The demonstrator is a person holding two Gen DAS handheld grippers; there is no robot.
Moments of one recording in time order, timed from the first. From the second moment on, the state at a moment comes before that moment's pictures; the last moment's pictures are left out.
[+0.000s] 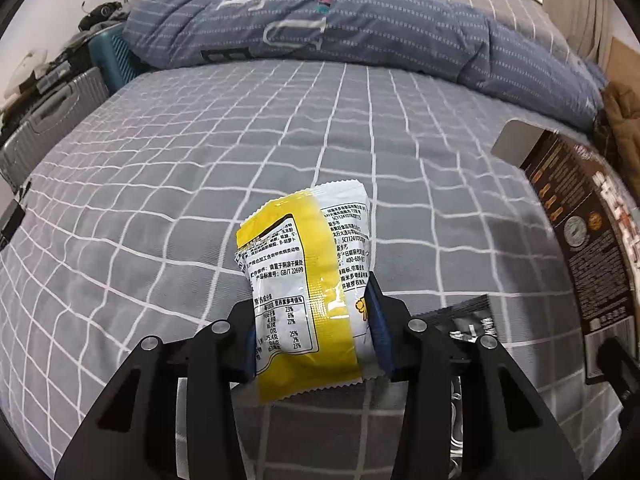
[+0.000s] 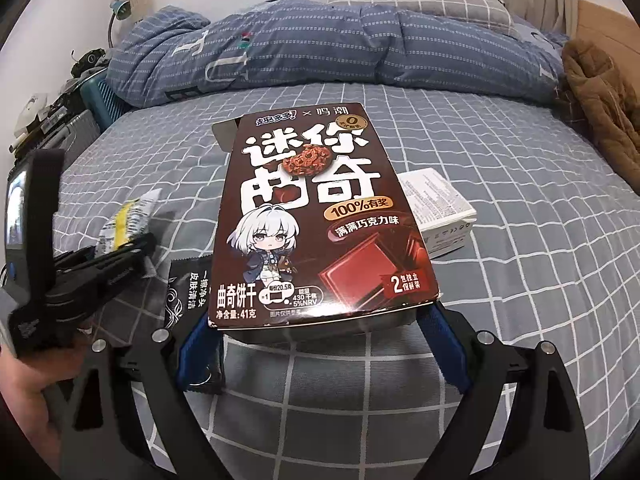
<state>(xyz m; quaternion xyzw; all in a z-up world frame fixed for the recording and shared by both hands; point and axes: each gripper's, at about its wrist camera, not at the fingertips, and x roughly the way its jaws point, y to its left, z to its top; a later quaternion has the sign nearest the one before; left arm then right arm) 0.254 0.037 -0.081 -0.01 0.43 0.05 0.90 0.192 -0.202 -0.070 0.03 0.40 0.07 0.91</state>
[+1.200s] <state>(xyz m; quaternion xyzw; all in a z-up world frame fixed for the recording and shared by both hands) 0.121 0.016 -0.030 -0.02 0.40 0.00 0.91 0.078 -0.216 -0.015 0.02 0.35 0.05 0.93</state>
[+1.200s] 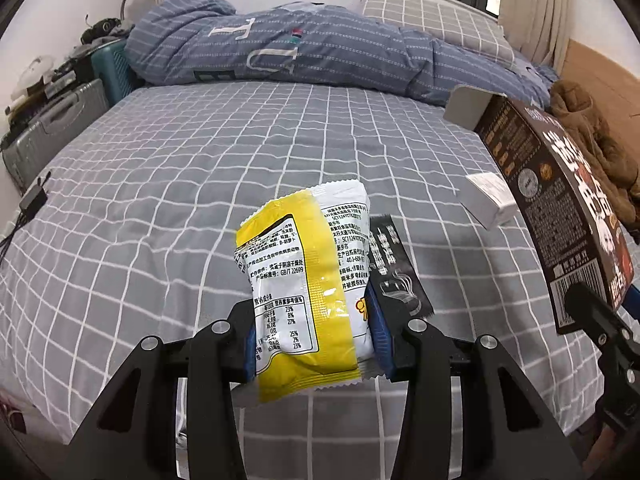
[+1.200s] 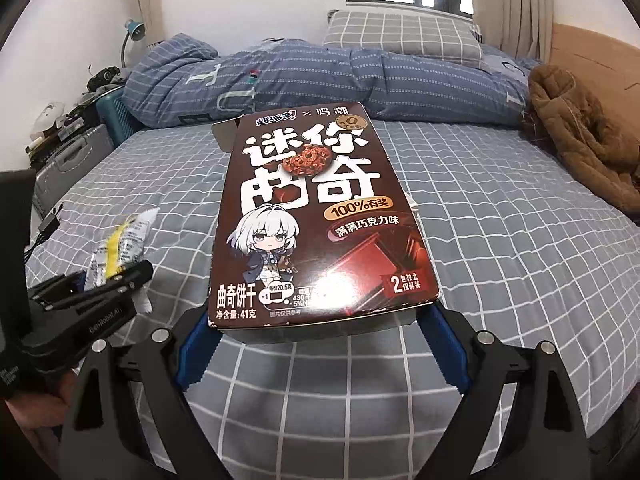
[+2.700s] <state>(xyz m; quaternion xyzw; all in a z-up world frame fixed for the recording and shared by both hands) -0.058 -0.001 0.002 -0.02 0.39 -0.05 0.92 -0.092 -0.242 0.009 0.02 0.33 0.03 0.94</state>
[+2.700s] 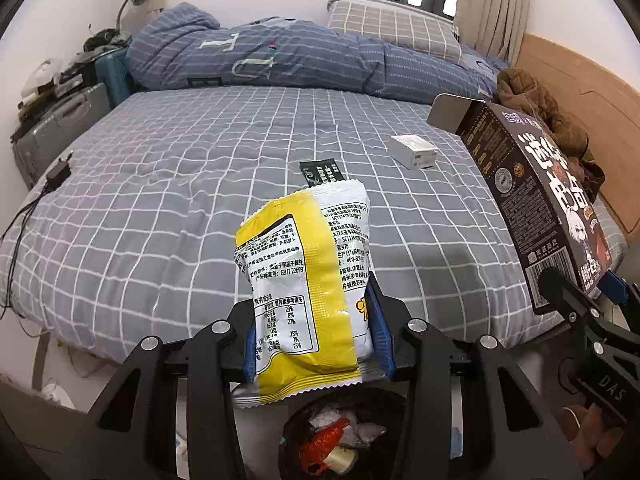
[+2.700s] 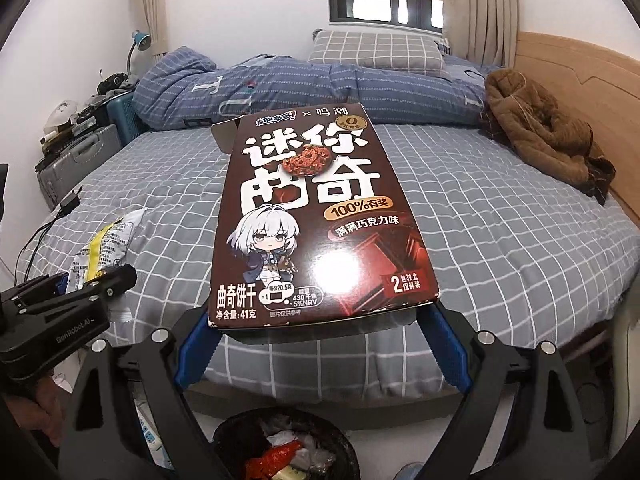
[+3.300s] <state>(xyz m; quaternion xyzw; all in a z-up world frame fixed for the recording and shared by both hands) -0.120 -0.001 -0.005 -0.01 0.42 -0.04 0.91 -0.149 -0.238 0.006 0.00 0.37 0.03 0.93</state>
